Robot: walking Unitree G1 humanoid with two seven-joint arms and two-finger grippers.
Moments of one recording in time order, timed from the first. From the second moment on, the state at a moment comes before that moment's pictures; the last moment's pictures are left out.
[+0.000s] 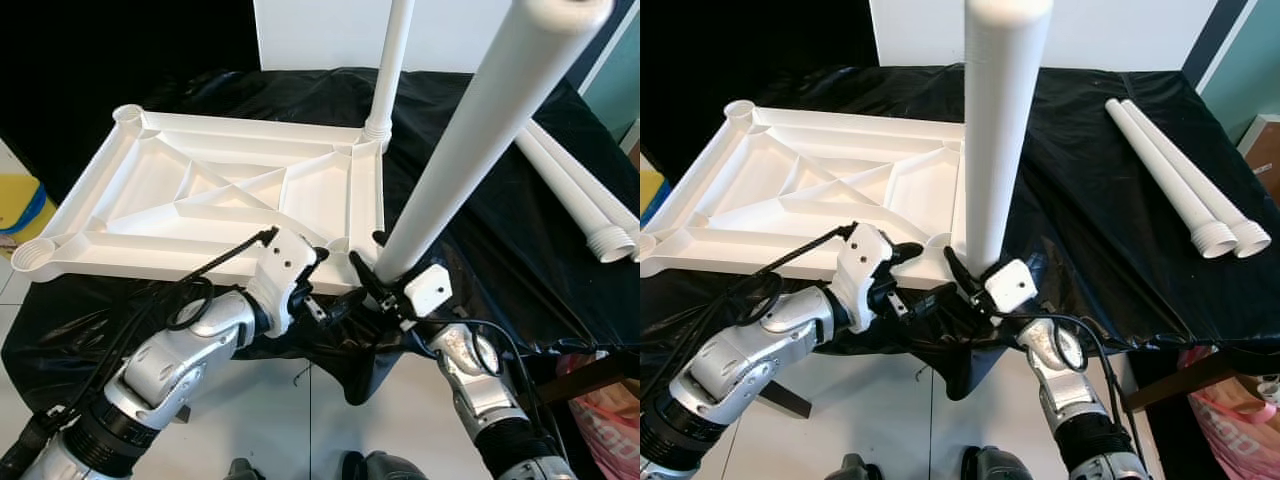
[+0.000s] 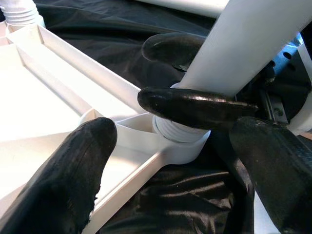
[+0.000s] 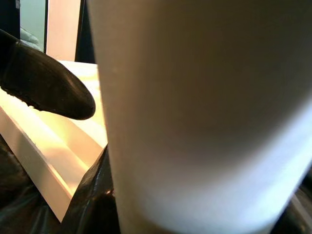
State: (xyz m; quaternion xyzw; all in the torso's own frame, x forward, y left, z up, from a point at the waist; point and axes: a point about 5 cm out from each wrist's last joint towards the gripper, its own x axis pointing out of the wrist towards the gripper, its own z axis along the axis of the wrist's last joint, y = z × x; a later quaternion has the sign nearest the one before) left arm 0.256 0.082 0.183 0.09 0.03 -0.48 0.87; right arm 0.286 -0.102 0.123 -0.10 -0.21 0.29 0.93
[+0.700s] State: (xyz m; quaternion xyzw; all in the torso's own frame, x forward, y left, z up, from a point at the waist) left arm 0.256 0.083 0.183 0.10 0.03 -0.48 0.87; right arm 0.292 -0.109 0.122 0.03 -0.12 0.18 0.98
